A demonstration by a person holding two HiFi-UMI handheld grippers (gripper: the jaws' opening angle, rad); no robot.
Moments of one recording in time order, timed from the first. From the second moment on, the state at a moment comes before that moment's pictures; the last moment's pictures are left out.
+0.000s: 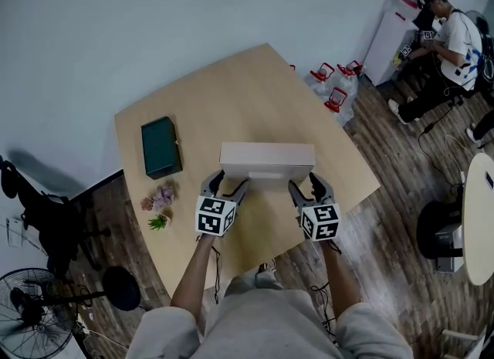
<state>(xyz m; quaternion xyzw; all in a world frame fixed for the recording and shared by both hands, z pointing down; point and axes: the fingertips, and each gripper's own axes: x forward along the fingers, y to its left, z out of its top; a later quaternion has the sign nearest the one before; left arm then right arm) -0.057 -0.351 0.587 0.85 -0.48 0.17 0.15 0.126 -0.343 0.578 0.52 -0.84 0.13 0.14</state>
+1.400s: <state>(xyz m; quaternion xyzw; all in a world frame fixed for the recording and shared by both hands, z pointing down) -0.081 -0.273 0.592 0.85 -0.49 0.15 0.15 0.135 -0.274 0.584 0.53 -0.82 0.13 0.15</state>
